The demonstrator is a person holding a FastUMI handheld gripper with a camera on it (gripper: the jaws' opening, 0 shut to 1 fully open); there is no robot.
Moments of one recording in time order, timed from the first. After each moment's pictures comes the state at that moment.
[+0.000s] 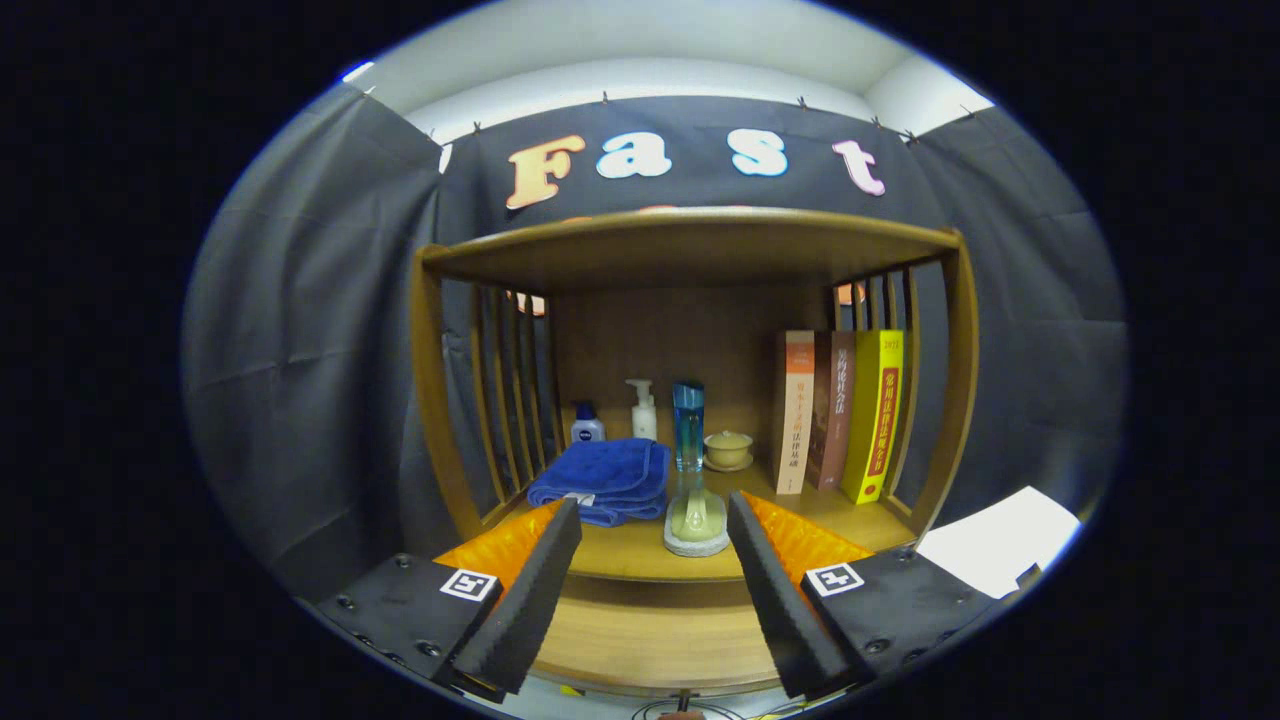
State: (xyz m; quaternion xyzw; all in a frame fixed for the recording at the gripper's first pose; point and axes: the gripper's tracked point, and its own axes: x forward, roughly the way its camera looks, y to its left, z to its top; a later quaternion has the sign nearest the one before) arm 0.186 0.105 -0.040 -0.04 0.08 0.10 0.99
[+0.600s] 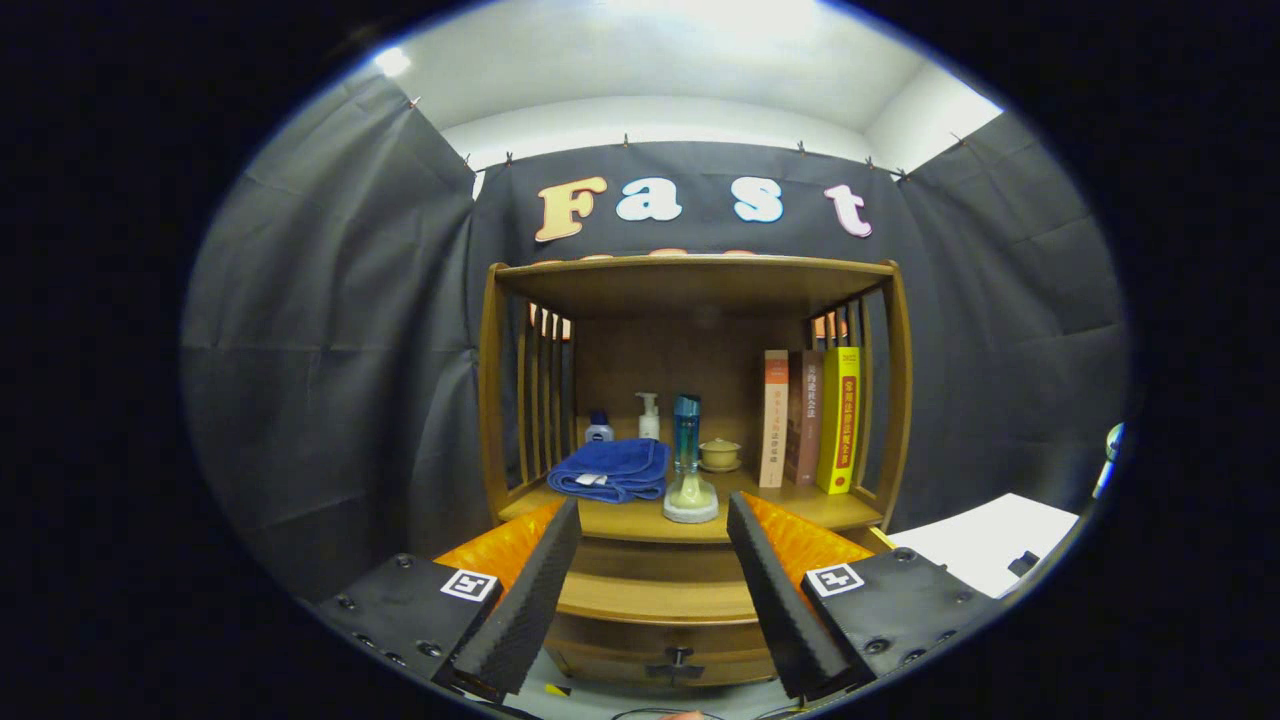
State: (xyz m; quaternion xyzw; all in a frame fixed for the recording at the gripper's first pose) arm 0.059 0.083 -0.049 -0.05 0.01 0.10 0.99
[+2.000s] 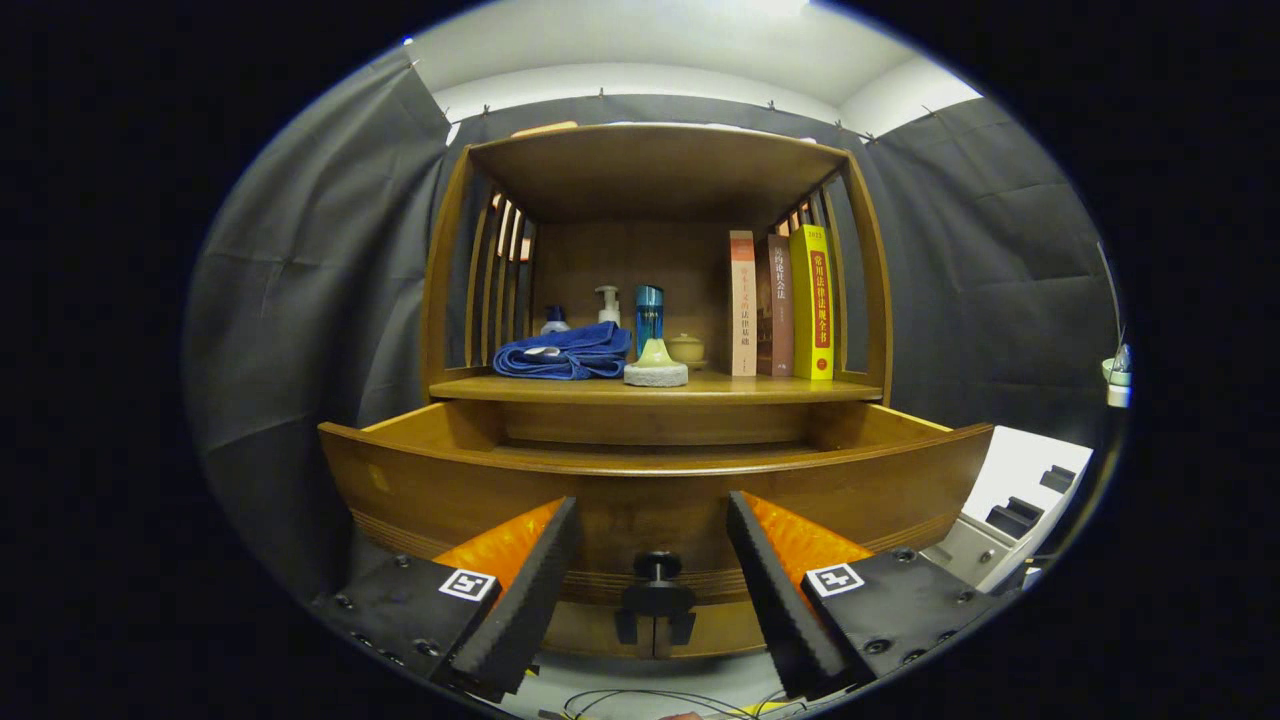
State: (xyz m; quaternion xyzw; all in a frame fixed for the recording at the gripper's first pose) arm 0.067 0.053 -0.236 -0.07 0.07 0.04 0.99
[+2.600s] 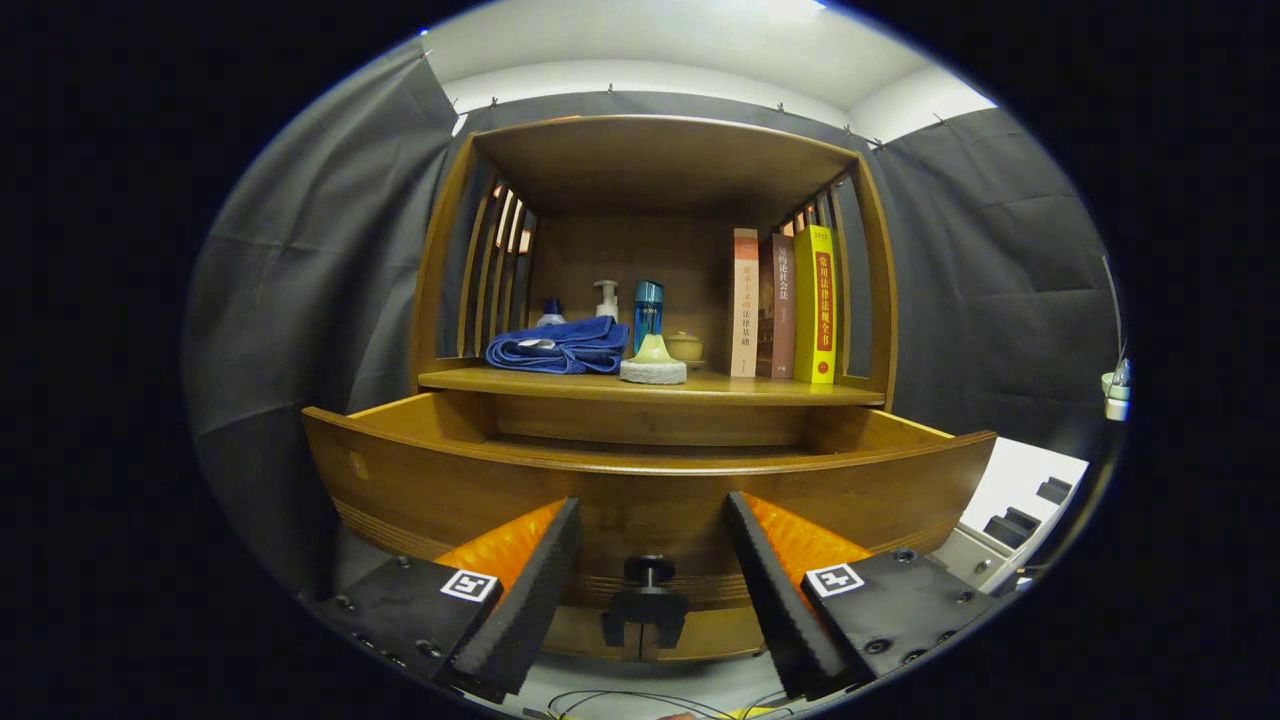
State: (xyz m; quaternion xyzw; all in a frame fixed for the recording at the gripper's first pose) arm 0.079 0.054 -0.238 -0.09 0.07 0.04 0.99
